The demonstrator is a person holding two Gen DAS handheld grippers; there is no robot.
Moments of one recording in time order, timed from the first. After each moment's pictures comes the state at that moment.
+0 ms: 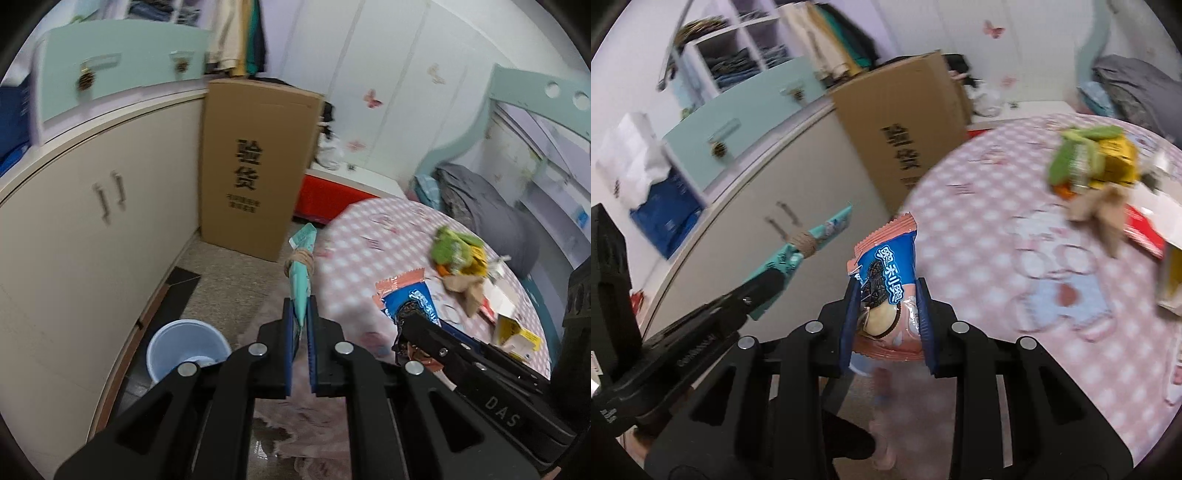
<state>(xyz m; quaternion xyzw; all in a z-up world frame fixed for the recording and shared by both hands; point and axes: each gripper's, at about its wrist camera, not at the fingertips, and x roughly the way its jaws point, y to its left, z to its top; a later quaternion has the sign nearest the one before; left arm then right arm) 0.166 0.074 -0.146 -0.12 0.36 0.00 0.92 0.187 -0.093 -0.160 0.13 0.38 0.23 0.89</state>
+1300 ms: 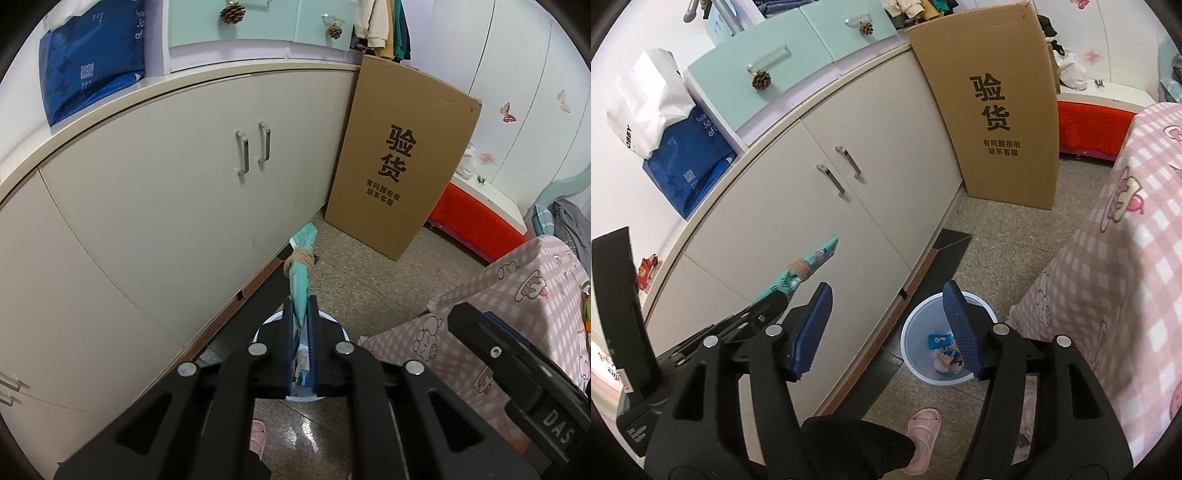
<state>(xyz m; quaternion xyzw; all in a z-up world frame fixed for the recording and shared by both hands) 0.187 0.236 -0.212 -0.15 0.41 0.21 0.88 0.243 0.058 -0.216 0.11 0.42 0.32 0.84</state>
